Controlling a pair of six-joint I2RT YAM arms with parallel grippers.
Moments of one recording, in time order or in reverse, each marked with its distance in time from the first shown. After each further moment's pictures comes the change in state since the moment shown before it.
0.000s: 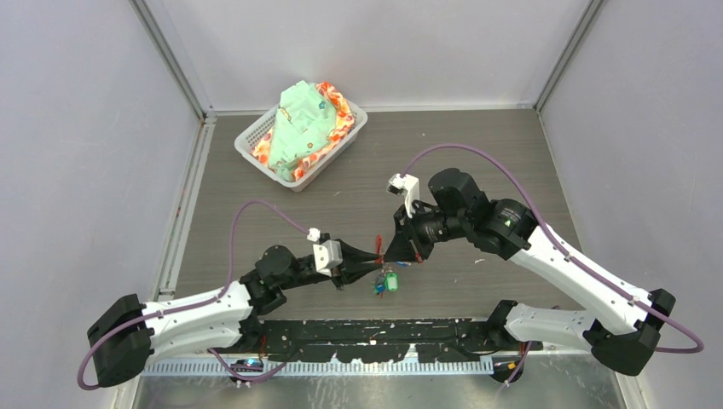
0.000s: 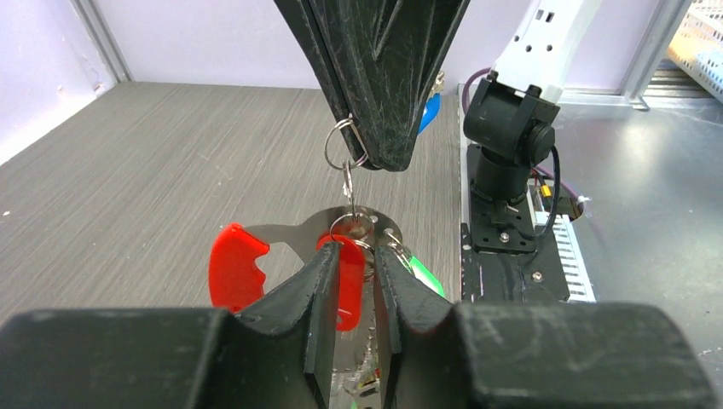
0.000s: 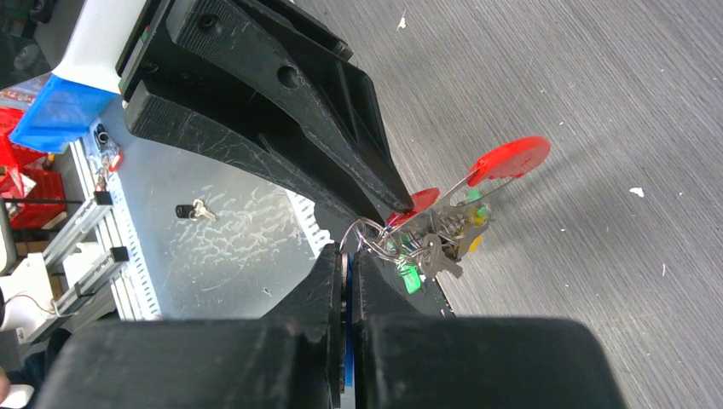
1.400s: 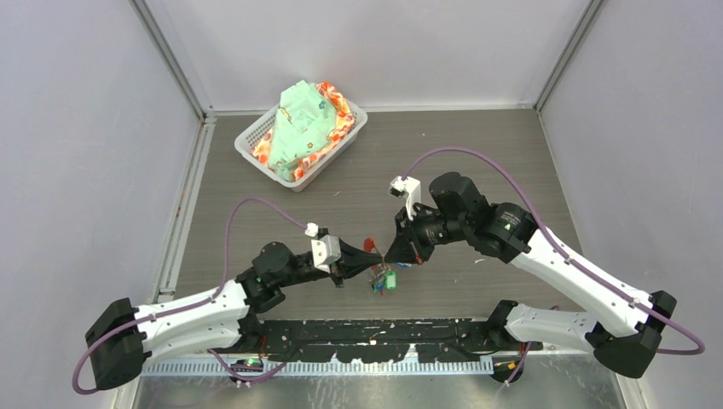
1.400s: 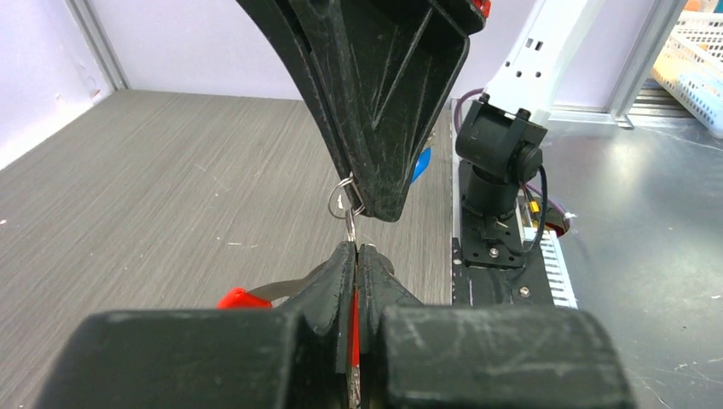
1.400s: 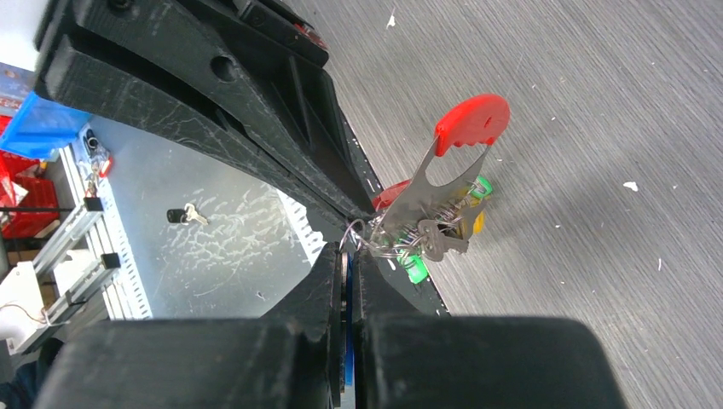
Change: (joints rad) left arm 0.000 -0.029 0.042 -0.041 0.003 -0.034; right arm 0.000 -0.020 -0.038 0.024 0.024 0.008
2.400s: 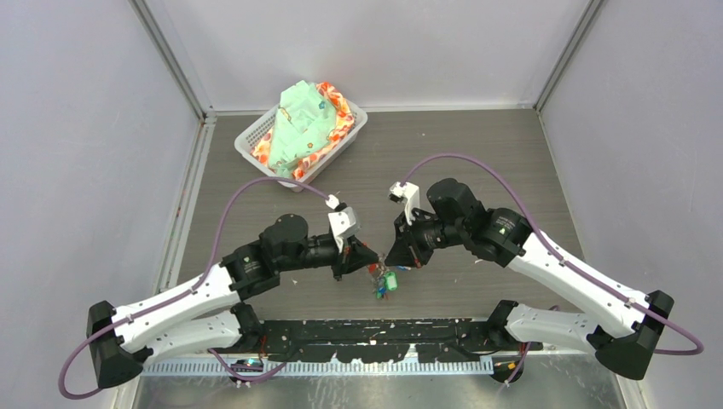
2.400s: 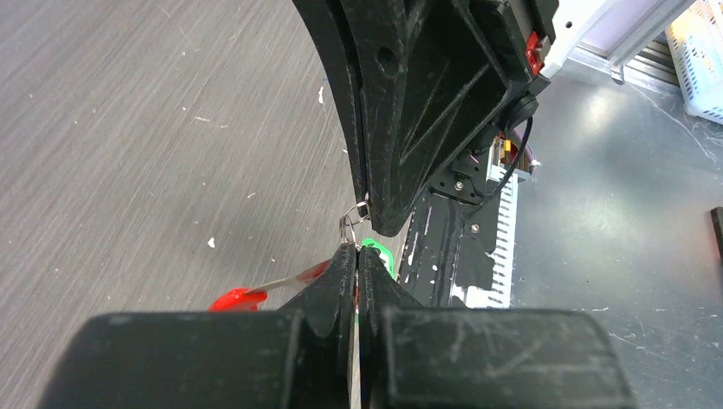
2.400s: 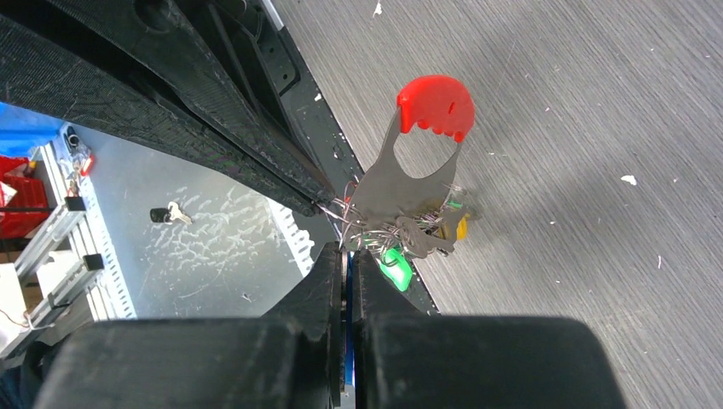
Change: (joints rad) left arm 0.000 0.003 0.373 -0.747 -0.044 -0.111; right arm 0.000 -0.015 -0.080 0.052 0.015 -0.006
